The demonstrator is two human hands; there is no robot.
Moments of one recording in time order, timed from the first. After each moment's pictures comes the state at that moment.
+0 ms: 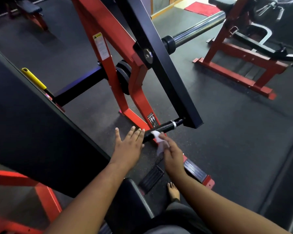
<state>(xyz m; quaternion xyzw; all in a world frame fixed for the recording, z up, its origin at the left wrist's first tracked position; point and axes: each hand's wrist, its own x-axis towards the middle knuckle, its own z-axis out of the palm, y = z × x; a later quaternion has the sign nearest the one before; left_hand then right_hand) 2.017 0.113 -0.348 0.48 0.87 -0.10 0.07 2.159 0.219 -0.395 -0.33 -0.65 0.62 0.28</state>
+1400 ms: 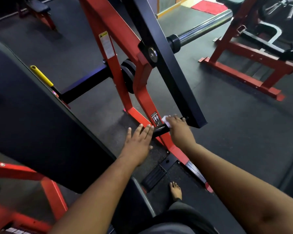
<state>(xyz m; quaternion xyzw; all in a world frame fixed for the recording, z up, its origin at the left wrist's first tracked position) 2.023 0.129 -0.354 0.49 0.85 -0.09 0.14 2.115 0.319 -0.402 -0.26 -0.92 0.26 0.12</state>
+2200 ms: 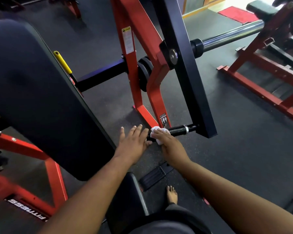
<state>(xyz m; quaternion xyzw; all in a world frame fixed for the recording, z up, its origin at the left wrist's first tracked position) 2.014 0.102 -0.351 0.39 0.91 -0.05 0.11 2.130 0.259 -0.370 -0.06 -0.91 0.40 0.12</state>
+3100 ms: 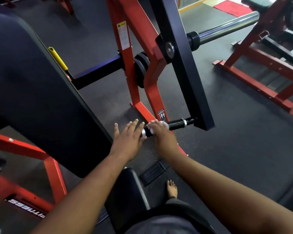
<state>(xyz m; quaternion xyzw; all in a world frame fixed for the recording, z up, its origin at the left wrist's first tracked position) 2.015 0.086 -0.347 0.38 0.92 -0.02 0.09 2.105 0.232 -0.372 -0.14 -0.92 0.34 0.13</state>
